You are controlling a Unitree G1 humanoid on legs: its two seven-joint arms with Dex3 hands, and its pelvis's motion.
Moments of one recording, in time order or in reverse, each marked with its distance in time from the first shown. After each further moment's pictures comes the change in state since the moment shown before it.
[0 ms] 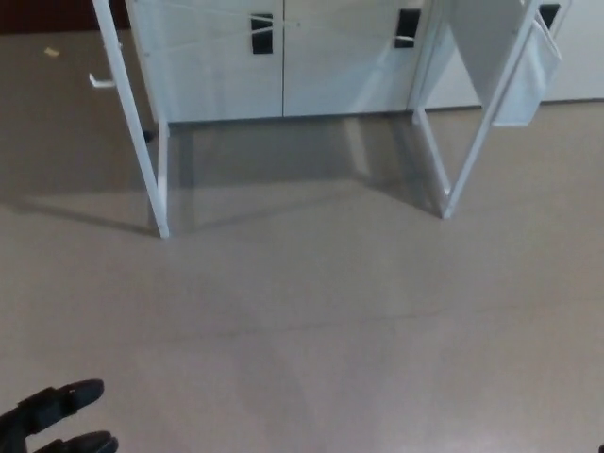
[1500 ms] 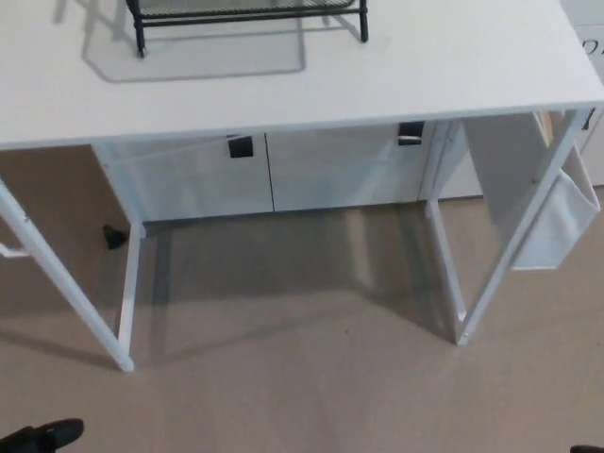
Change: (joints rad) left_arm 0.067 0.018 0.032 0.025 0.002 -0.001 -0.009; right_arm -0.030 -0.029 0.081 0.070 -0.035 -0.049 -0.006
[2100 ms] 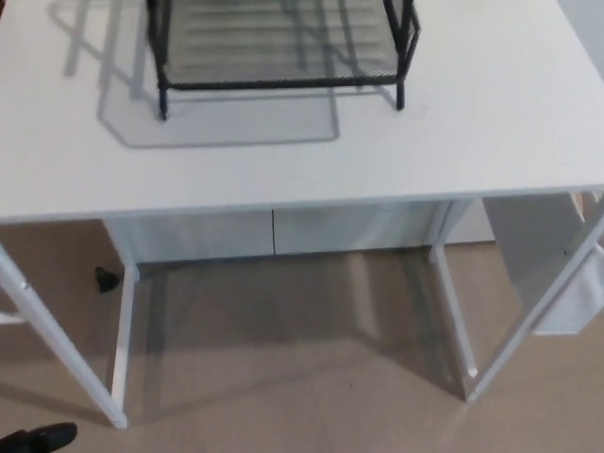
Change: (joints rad) left_arm 0.004 0.012 -0.001 0.007 0.002 0.000 0.002; right_arm 0.002 0.007 0.020 0.025 -0.005 -0.029 0.003
